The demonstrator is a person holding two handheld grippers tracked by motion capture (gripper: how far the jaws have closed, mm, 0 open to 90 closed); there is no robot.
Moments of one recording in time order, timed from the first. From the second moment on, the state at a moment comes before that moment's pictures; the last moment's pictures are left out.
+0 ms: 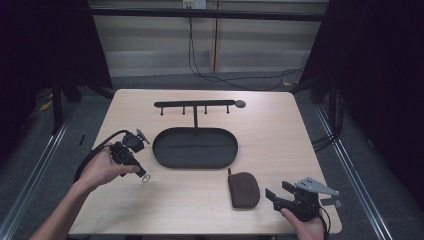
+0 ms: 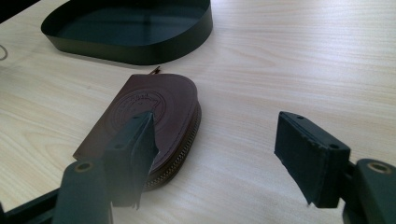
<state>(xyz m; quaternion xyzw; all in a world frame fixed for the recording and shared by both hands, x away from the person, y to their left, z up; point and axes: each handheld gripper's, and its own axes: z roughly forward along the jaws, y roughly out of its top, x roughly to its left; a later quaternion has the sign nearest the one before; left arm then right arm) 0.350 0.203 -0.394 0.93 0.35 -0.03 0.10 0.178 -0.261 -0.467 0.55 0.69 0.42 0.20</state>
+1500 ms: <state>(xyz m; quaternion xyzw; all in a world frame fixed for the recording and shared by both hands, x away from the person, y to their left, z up) 0.380 0.194 -0.323 0.92 0.36 -0.02 0.13 0.180 -0.261 -0.468 0.54 0.70 0.42 0.19</state>
